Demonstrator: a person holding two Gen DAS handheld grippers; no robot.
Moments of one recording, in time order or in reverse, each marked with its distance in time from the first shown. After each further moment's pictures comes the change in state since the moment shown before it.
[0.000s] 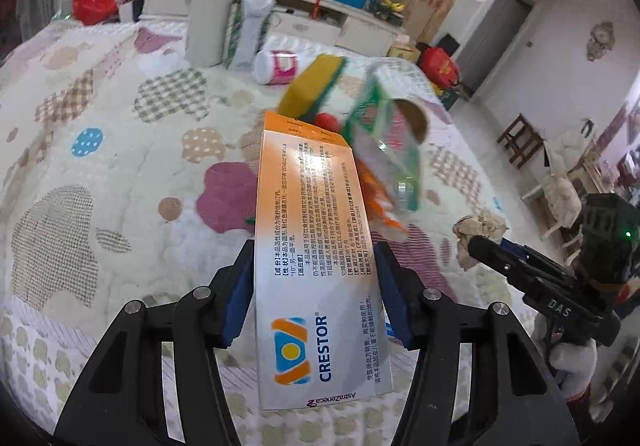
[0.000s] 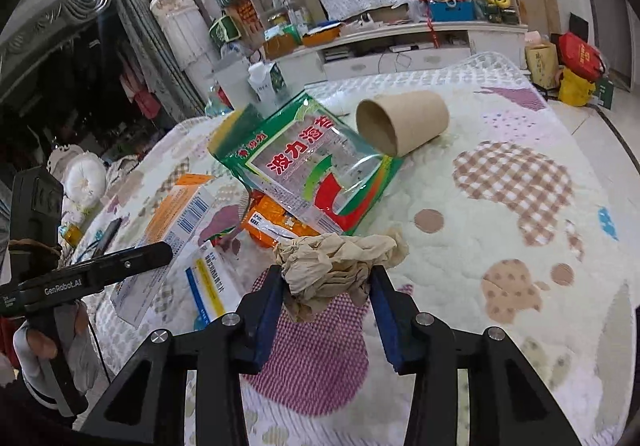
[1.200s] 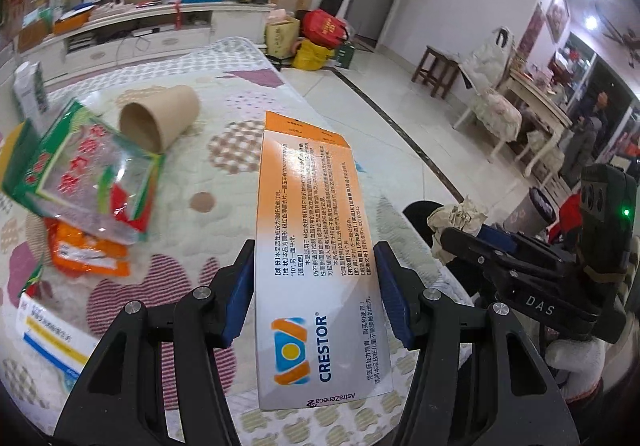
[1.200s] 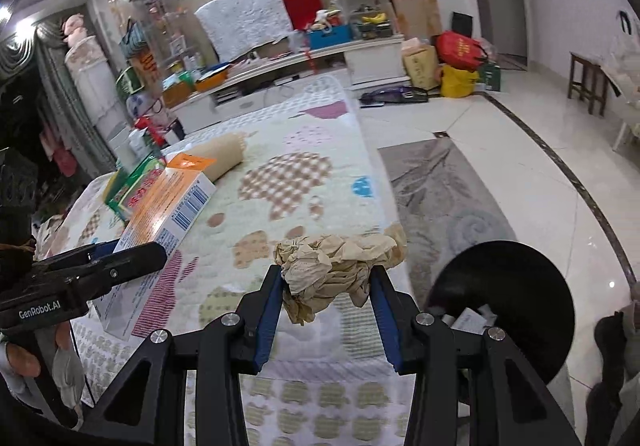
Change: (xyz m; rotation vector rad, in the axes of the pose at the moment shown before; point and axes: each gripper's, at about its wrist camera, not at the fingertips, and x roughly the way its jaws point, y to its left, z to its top) left arm 0.074 -0.210 -0.010 0.348 0.063 -0.201; right arm -0.131 -0.127 -0.051 0.190 -0.119 -0.320
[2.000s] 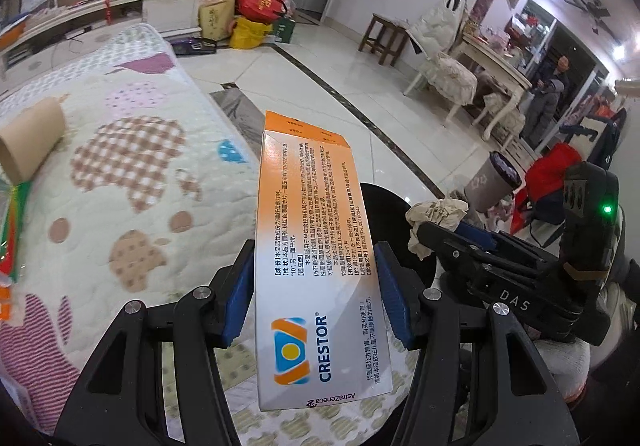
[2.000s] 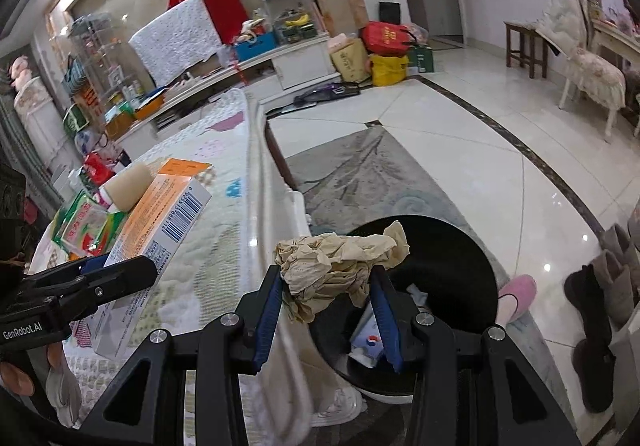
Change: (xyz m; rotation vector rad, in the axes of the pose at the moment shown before) left arm 0.072 -0.093 0.015 0.106 0.095 -0.155; right arm -0.028 -0.101 -0.018 0.167 -0.014 -0.146
